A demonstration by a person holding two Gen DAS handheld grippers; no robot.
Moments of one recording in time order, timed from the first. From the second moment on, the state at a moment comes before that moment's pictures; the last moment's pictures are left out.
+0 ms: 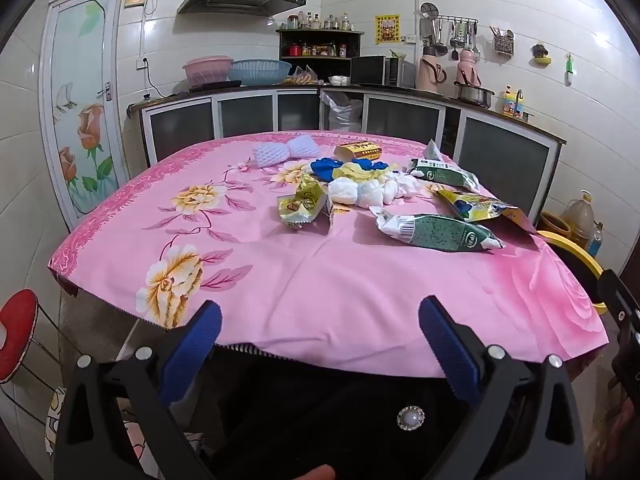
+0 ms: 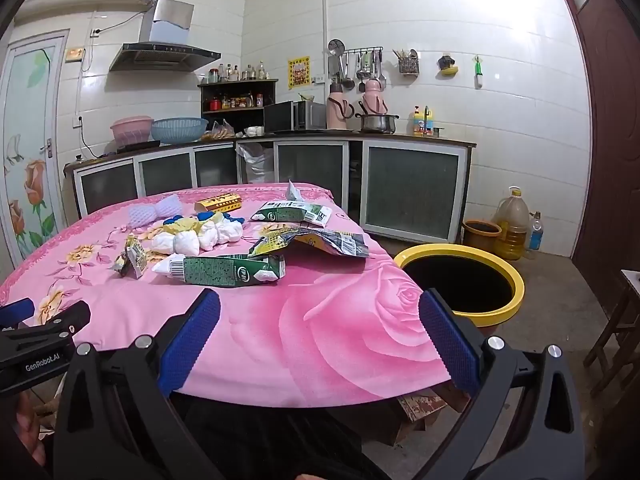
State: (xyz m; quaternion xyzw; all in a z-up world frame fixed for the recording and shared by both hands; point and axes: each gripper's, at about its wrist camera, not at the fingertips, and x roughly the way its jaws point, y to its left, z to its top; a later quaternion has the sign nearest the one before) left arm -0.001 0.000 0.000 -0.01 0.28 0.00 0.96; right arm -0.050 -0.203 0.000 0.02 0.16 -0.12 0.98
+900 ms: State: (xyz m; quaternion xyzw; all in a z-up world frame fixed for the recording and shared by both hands) left arm 0.004 -0.003 -0.002 -0.01 0.30 0.00 0.95; right arm -0.050 -0.204 0.001 0.02 0.16 -0.12 0.98
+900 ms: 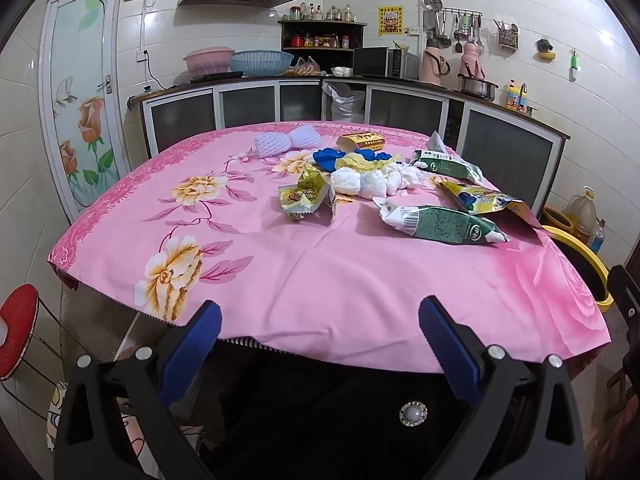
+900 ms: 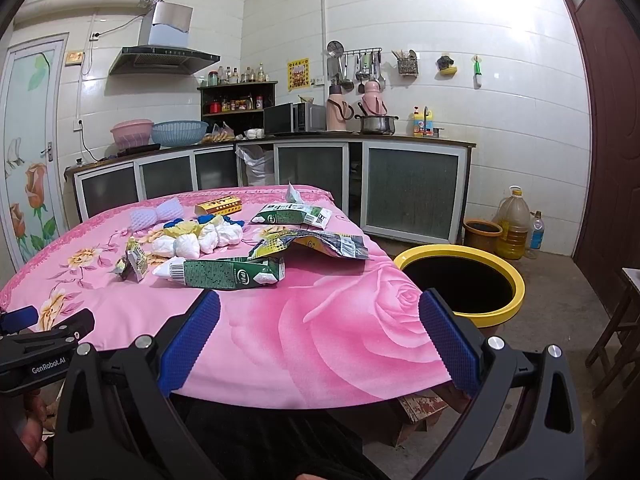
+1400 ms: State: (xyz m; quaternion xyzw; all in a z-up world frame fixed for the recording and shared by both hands) left arm 0.002 -0.001 -0.004 -0.01 0.30 0.00 0.95; right arm -0.051 -0.204 0.001 0.02 0.16 -0.12 0.98
